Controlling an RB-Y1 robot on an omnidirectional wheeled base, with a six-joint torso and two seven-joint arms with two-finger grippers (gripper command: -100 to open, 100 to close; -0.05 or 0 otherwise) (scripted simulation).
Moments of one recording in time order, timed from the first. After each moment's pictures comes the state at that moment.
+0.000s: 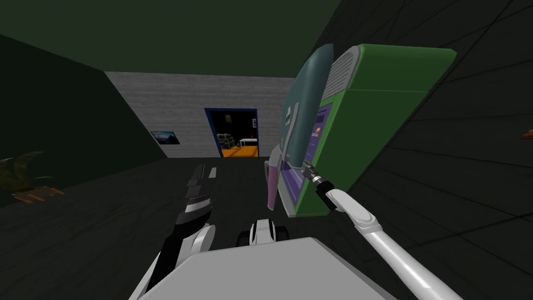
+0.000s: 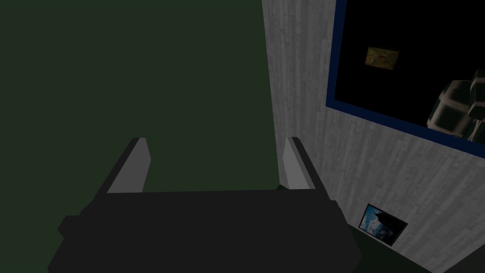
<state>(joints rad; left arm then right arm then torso) 0.51 0.02 -0.01 -2.28 0.07 -0.52 -0.10 0.24 -0.72 -0.12 -1.89 1.25 -0.04 1.03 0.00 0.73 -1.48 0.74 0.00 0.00</state>
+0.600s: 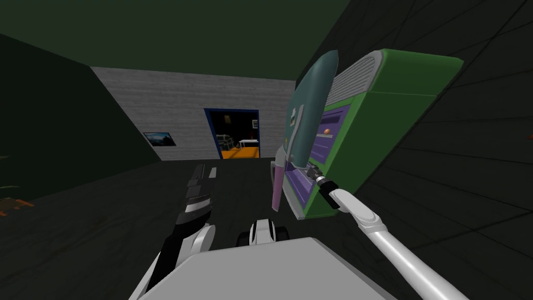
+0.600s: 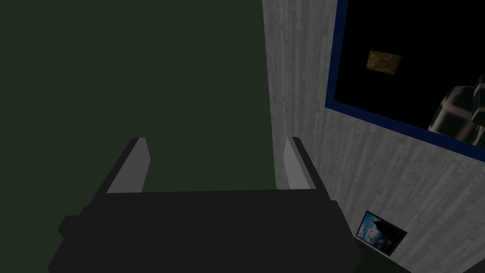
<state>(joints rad) 0.51 0.02 -0.01 -2.28 0.07 -0.52 -0.10 0.24 -0.74 -0.15 -1.83 1.23 -0.01 1.03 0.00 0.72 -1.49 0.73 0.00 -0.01</state>
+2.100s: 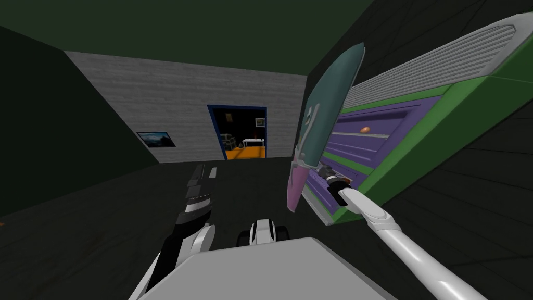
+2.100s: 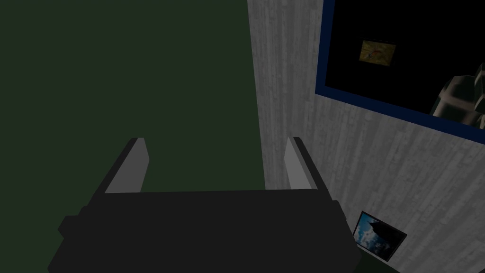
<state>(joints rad) 0.51 0.02 -0.01 -2.28 0.07 -0.53 -0.10 0.24 -0.79 -0.24 -1.68 1.18 0.09 1.04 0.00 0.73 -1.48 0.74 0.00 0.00</state>
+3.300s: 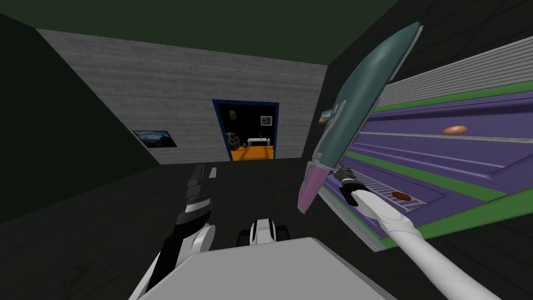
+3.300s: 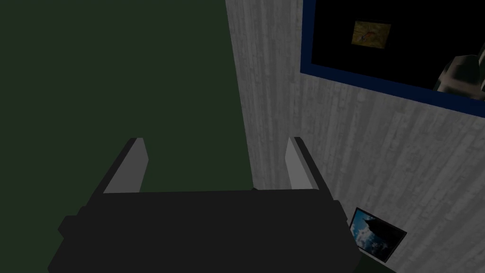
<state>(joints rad) 0.51 0.02 -0.01 -2.28 0.07 -0.53 -0.10 0.23 -0.81 -0.36 -1.50 1.17 0.20 1.04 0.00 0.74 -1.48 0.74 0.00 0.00</state>
